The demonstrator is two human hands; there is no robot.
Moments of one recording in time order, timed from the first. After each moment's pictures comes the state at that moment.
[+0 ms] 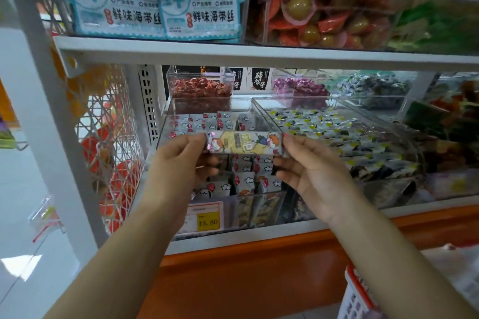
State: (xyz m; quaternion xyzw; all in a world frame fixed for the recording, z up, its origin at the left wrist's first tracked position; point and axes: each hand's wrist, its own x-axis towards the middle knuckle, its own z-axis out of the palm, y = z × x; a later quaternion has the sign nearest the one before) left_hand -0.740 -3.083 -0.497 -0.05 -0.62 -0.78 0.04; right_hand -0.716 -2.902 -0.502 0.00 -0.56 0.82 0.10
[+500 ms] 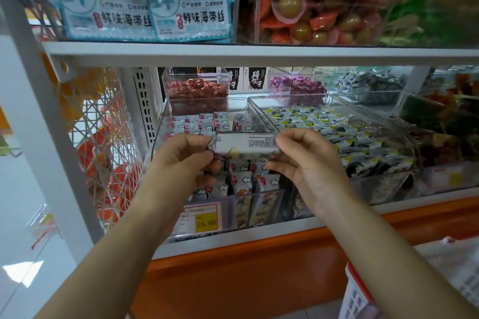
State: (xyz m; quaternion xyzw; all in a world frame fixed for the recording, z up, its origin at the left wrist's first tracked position) left_hand -0.738 -3.090 -0.500 -0.11 -0.65 -0.75 0.01; right_hand -0.719 -2.903 -0.505 0.02 -0.58 0.79 0.17
